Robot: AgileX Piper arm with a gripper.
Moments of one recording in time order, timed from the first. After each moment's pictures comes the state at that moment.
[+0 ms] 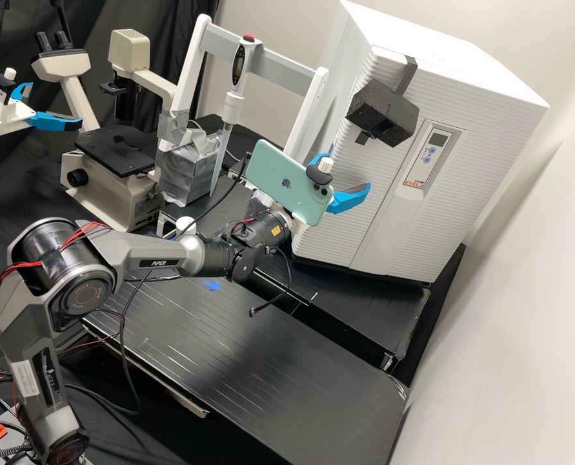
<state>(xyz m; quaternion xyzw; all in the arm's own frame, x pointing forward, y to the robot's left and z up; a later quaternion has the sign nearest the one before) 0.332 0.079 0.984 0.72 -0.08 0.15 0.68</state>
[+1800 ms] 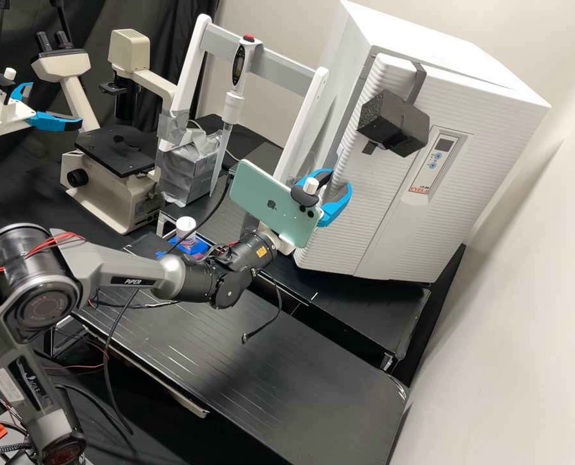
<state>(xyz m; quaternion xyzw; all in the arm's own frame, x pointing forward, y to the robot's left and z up) 0.282 0.058 0.980 0.72 -0.07 0.16 0.67</state>
